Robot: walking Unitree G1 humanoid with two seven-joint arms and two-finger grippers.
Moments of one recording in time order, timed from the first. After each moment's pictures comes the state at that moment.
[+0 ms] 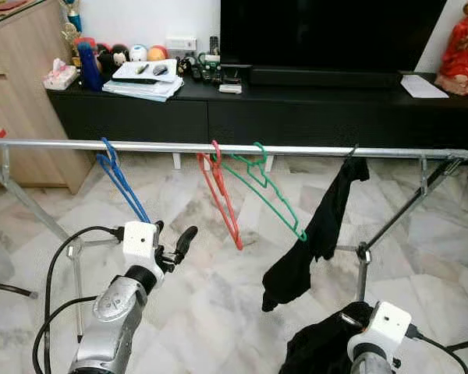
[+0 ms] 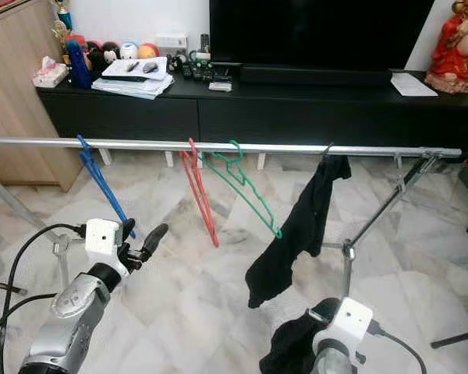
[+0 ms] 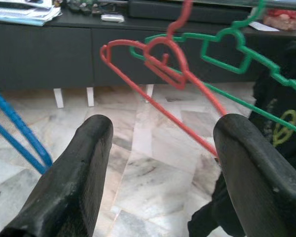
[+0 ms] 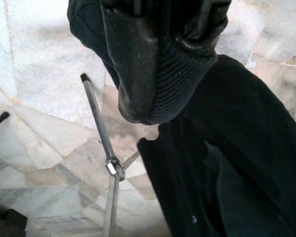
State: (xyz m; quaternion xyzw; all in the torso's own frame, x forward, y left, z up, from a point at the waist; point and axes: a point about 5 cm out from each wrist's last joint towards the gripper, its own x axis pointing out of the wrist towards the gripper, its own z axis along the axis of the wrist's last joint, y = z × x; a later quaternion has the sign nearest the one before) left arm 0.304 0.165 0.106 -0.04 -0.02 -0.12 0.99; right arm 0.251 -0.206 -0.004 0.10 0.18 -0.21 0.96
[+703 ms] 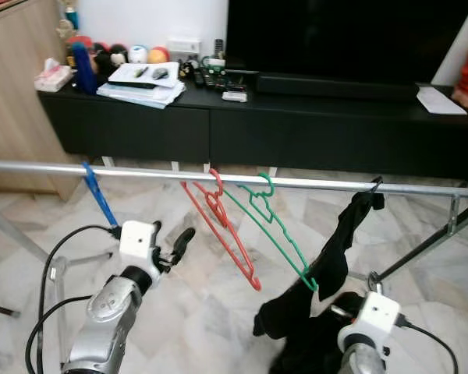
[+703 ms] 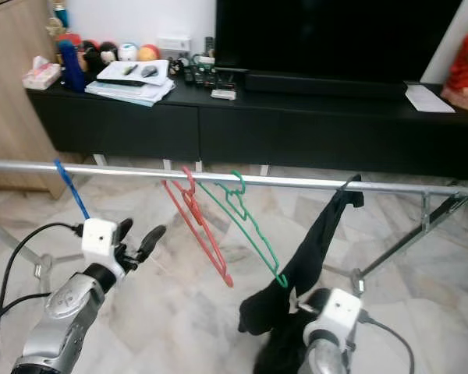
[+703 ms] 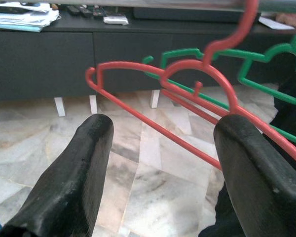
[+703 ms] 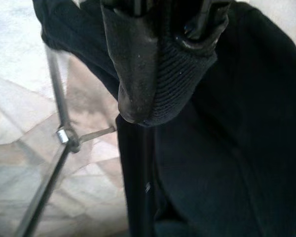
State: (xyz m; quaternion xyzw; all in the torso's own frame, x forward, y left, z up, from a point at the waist) left arm 0.303 0.162 0.109 -0.02 -0.02 -0.15 0.99; right arm 0.260 -0.194 0.001 0.09 0.17 -0.19 0.96
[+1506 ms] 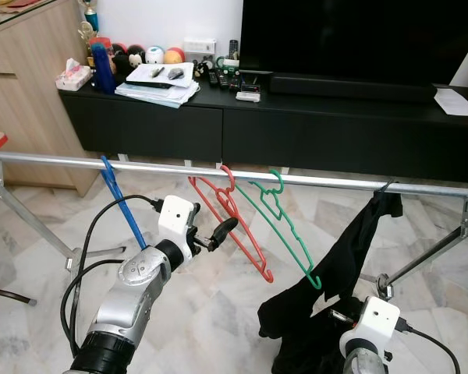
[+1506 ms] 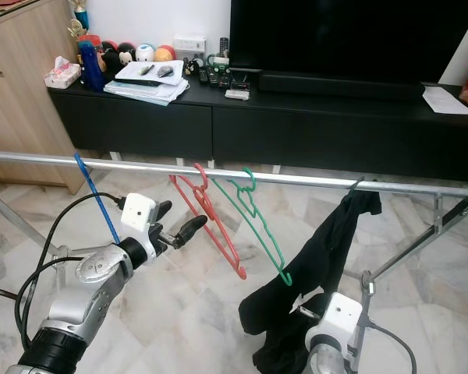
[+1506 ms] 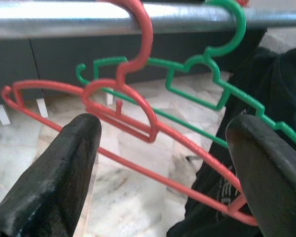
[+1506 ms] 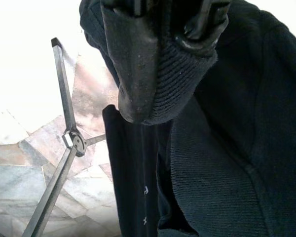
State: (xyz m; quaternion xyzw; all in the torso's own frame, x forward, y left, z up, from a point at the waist) left arm 0.329 0.122 0.136 -0.02 0.00 -0.26 0.96; right arm 0.258 -0.197 -0.003 0.08 0.18 -0.19 0.96
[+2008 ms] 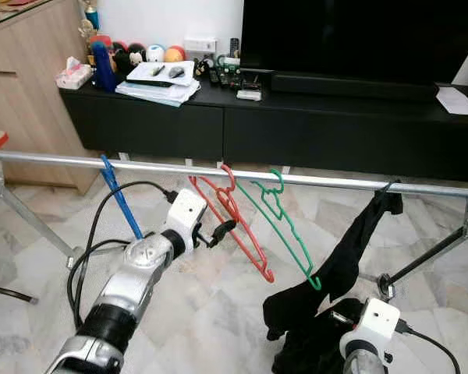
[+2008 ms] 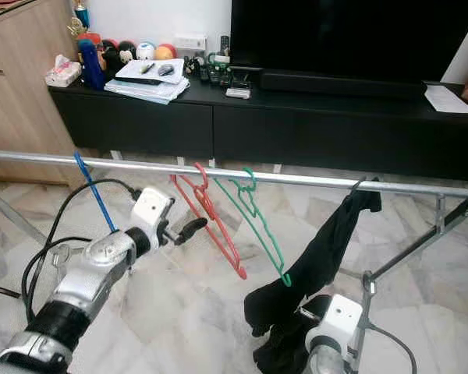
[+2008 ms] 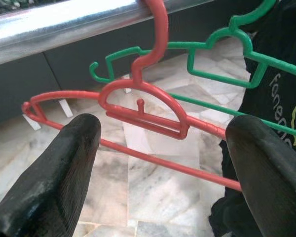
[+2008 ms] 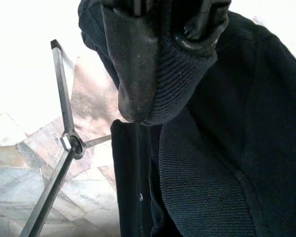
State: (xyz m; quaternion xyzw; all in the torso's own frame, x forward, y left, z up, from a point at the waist) left arm 0.358 0.118 0.140 0.09 0.02 -0.26 0.96; right arm 0.257 -0.196 -0.004 0.08 0.18 -0.19 0.96
